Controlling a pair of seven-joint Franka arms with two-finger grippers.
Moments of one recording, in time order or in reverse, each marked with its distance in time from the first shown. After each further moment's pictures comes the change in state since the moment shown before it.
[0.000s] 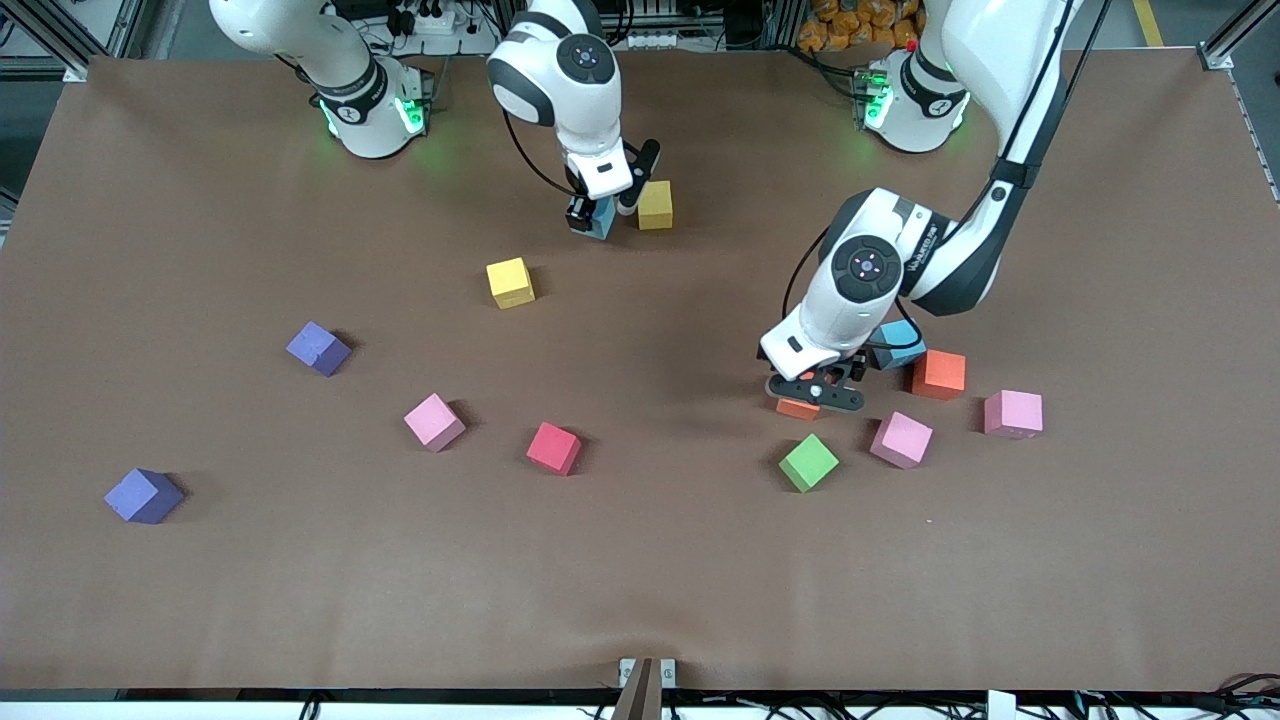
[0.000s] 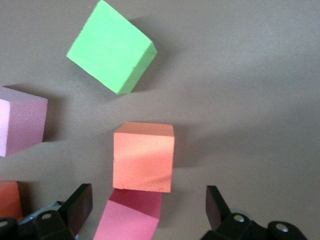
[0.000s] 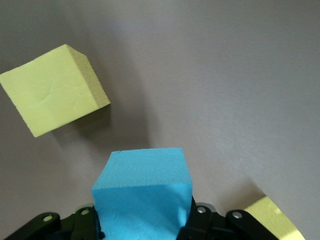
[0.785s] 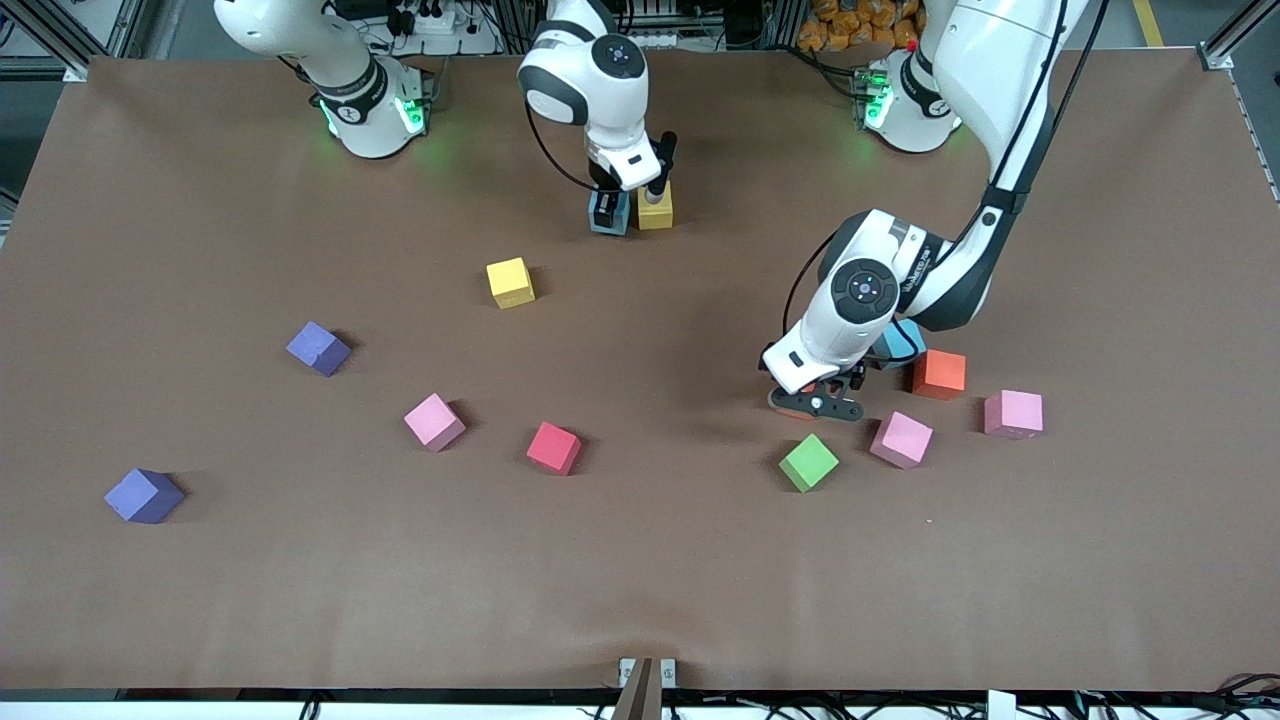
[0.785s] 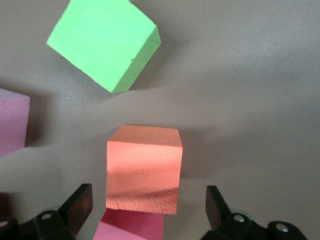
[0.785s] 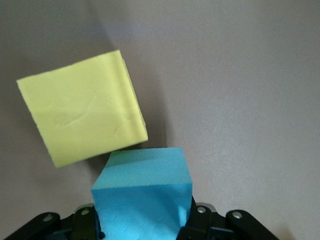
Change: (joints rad) left arm 0.000 0.068 0.004 0.002 -0.004 0.048 0.001; right arm 0.081 0.119 0.001 0.046 -0.053 0.072 -0.002
